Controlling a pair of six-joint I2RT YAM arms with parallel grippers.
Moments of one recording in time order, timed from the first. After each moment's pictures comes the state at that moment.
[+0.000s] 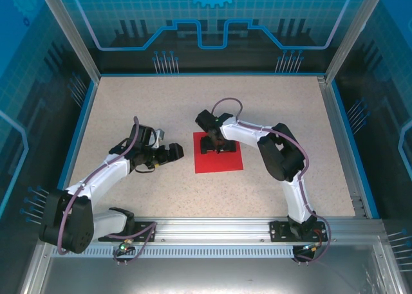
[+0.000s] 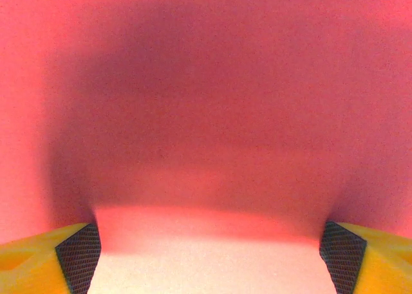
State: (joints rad) left arm -0.22 1.21 0.67 -0.45 0.42 -0.56; right arm 0.72 2.13 1.56 -0.85 0.13 0.69
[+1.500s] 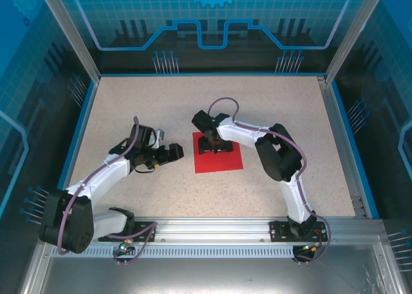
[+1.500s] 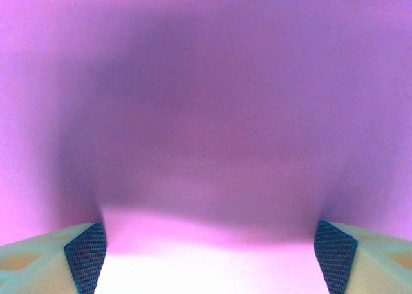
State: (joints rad) left arm -0.22 1.21 0.66 -0.45 0.42 -0.56; right arm 0.75 2.15 1.60 -0.86 0.15 0.69
